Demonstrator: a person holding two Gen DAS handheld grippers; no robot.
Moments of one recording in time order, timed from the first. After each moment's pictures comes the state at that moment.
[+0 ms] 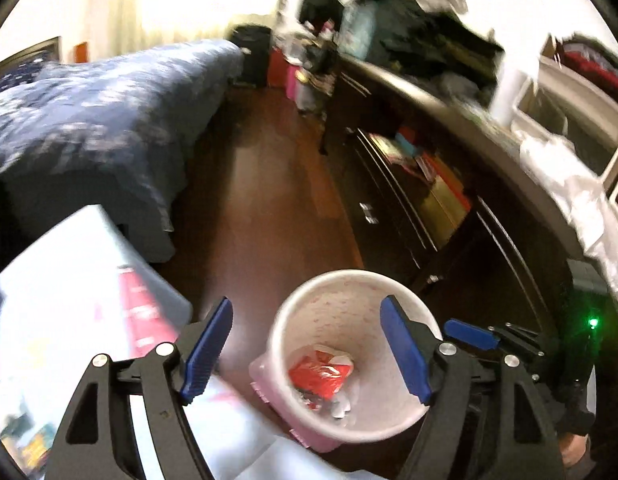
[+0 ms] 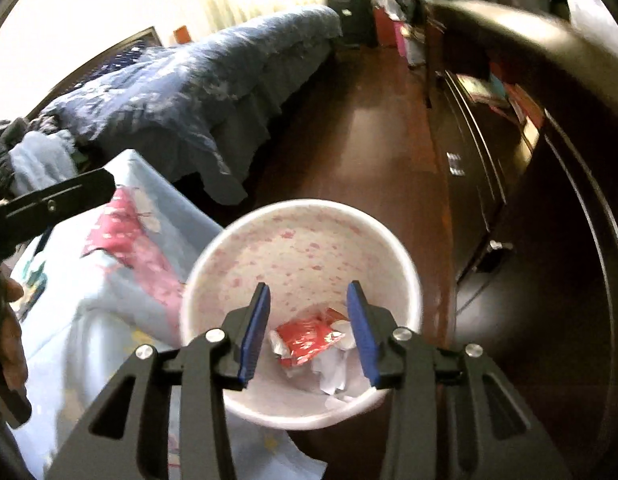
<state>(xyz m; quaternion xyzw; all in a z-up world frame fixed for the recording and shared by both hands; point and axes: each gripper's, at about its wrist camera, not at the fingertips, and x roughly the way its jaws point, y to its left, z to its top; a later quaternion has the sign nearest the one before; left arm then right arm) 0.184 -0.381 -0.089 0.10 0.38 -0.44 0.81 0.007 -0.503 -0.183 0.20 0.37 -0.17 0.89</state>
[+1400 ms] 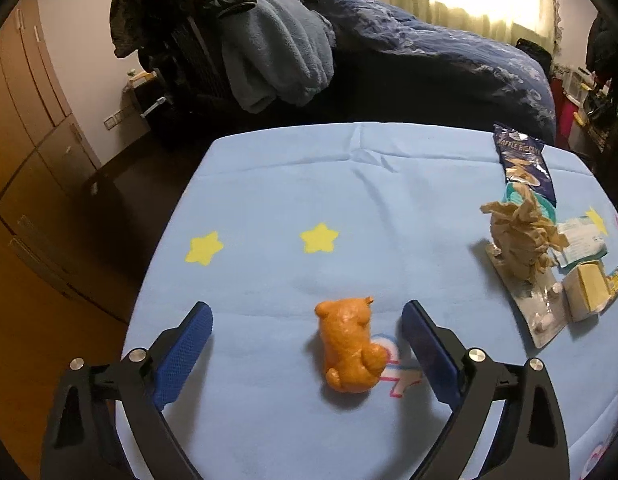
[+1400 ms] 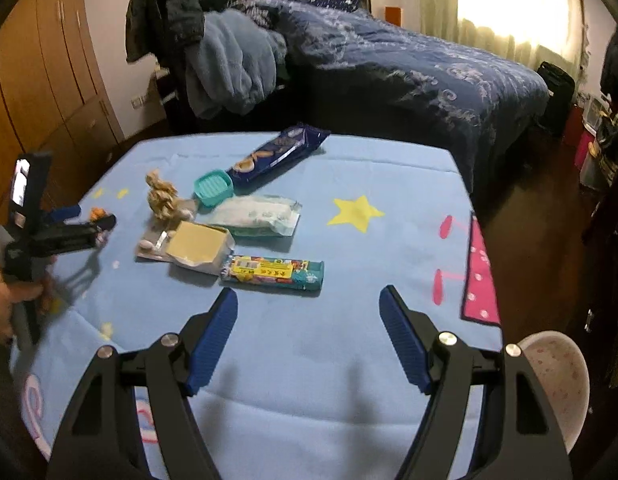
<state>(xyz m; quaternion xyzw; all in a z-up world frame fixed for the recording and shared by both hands) 0.261 0.049 -0.143 0.06 0.44 0.01 0.90 0.166 -0.234 -0.145 -0.01 0.40 0.08 0.91</state>
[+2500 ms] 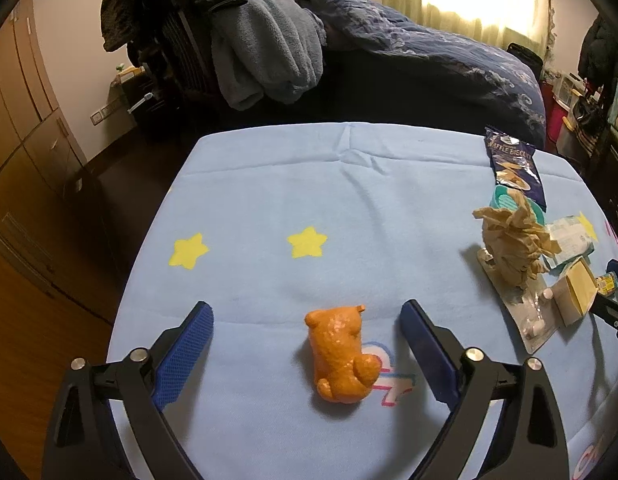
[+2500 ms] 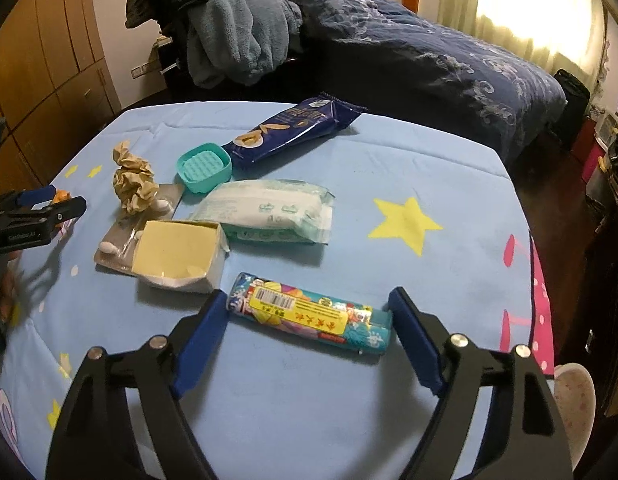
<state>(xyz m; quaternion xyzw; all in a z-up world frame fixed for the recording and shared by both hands) 0.267 0.048 -0.144 0.05 0.44 -0.02 0.90 0.216 -0.205 -0.177 -0.04 0.43 0.08 0.90</state>
